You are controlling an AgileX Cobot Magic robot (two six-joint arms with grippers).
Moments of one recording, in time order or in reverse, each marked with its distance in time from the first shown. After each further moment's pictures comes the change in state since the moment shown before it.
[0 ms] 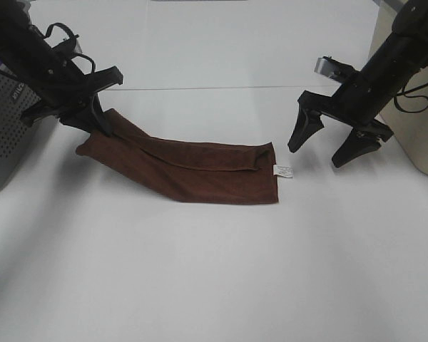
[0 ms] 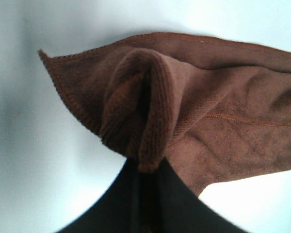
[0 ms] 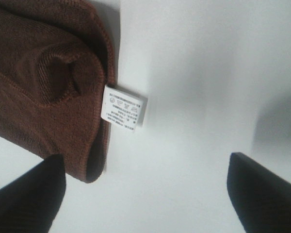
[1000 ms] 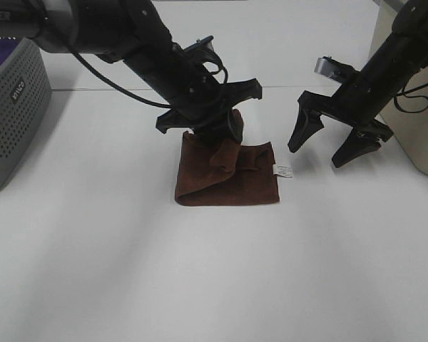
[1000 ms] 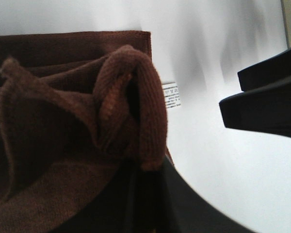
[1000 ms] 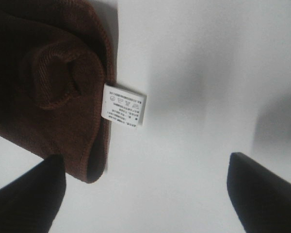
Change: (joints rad) left arm -0.412 0.099 -0.130 -0.106 -0.252 -0.042; right arm 0.000 0.000 0.000 0.000 0.000 0.000
